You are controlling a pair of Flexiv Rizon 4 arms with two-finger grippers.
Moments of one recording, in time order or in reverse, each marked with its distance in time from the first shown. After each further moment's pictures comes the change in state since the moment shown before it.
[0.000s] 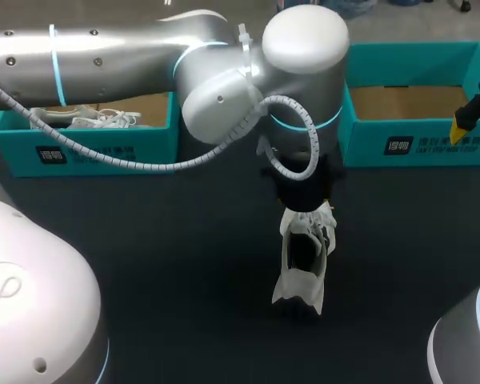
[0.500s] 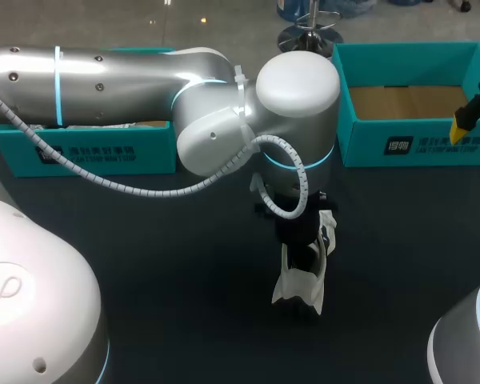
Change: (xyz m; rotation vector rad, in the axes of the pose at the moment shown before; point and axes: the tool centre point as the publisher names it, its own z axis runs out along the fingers) left arm 0.016 -0.044 0.032 0.025 0.024 -0.099; right arm 0.000 0.000 0.000 0.000 0.000 0.000
